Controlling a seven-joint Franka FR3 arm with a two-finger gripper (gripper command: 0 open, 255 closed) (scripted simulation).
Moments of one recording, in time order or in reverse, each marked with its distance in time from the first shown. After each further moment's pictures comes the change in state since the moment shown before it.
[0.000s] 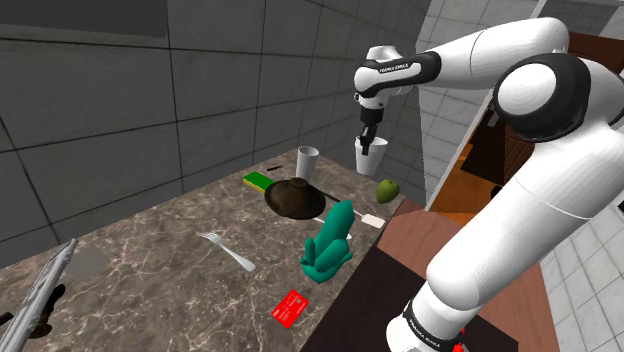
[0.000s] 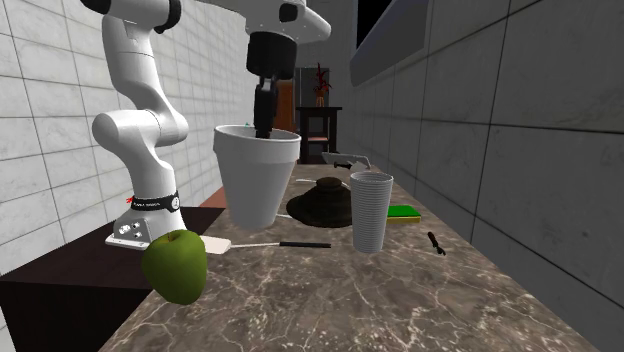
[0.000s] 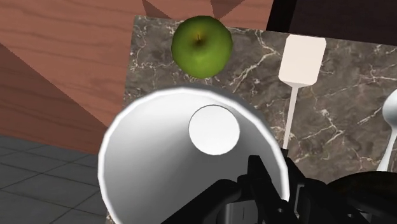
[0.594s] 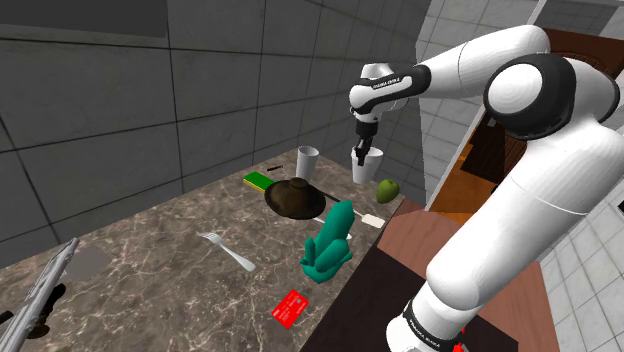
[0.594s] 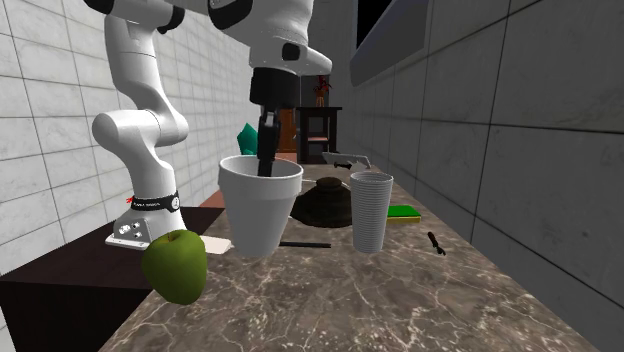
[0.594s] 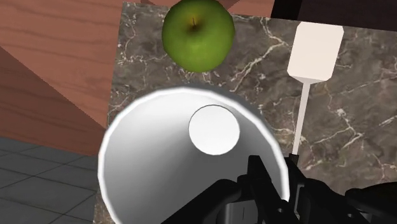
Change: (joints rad) arm -0.002 0.040 -0.004 -0.080 0.001 0.118 0.011
